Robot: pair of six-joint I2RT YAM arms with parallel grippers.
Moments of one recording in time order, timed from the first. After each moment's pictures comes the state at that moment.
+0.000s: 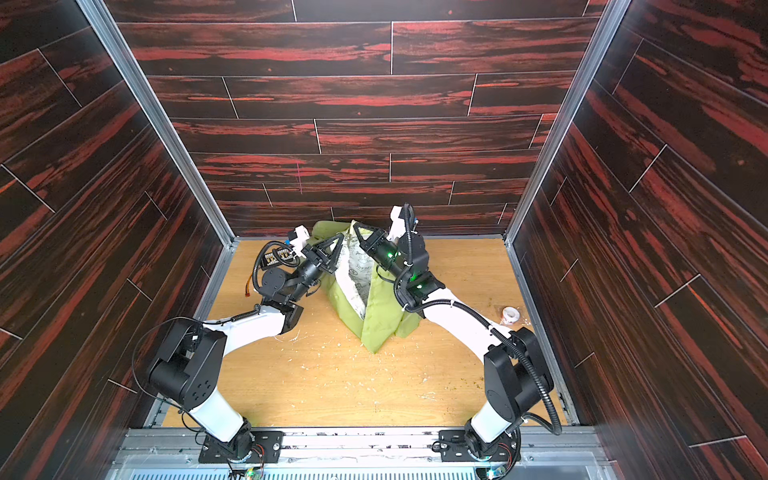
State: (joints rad) left arm -0.42 1.69 0.93 1.26 0.37 -1.52; right arm 0.62 1.62 1.25 0.52 -0.18 1.14
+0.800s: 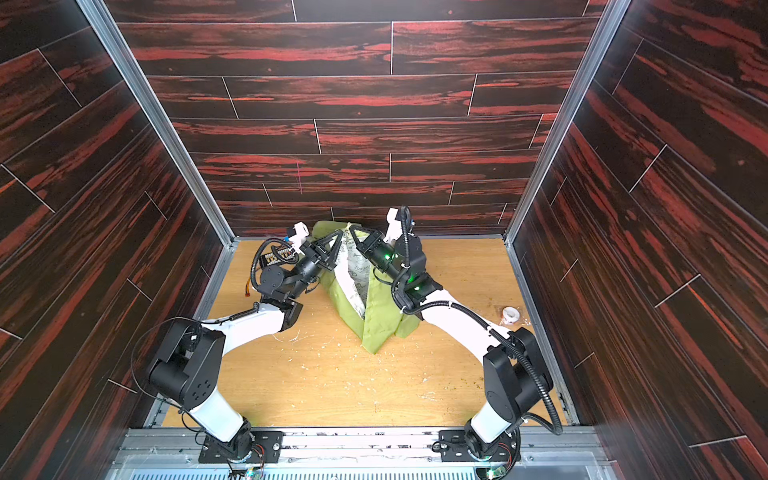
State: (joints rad) left arm -0.42 1.69 0.96 1.26 0.39 -1.55; right arm 0.64 1.62 1.24 0.53 -0.16 1.16
